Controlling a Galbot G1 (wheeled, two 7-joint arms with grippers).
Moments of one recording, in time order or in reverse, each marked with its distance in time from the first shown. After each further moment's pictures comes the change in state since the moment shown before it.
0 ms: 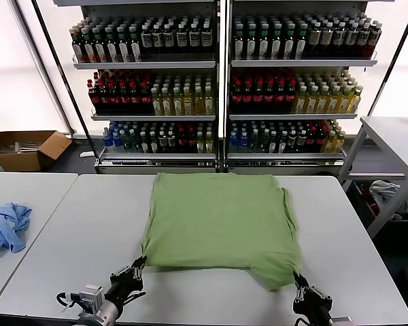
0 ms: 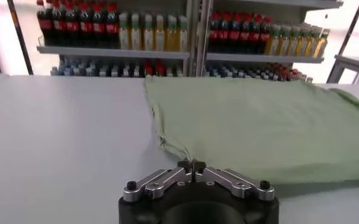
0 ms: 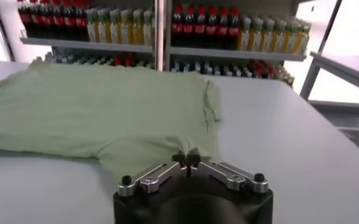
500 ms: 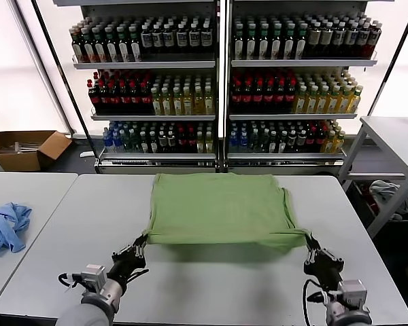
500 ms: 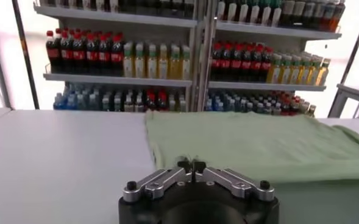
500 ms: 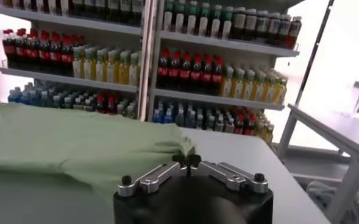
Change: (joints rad) left arm -0.189 -0.029 0.062 0.027 -0.008 0.051 -0.048; right arm 0.324 -0.018 -0.049 -0.121 -0.008 -0.116 -0.031
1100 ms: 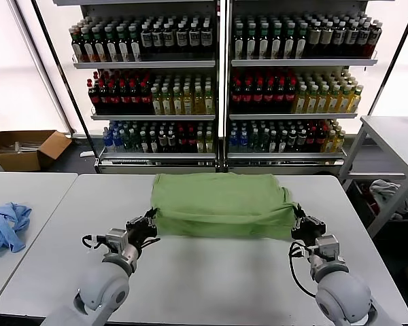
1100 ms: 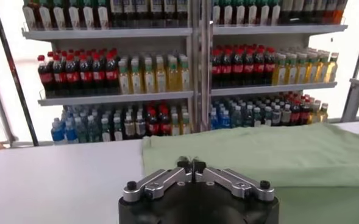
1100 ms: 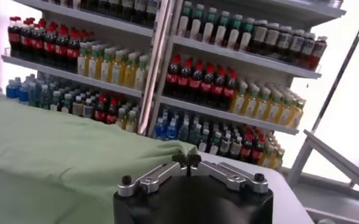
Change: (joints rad) left arm -0.308 -0.048 0.131 0.198 0.064 0.077 -0.010; right arm 0.322 0.001 -0.156 -0.243 -0.041 -0.044 -0.122
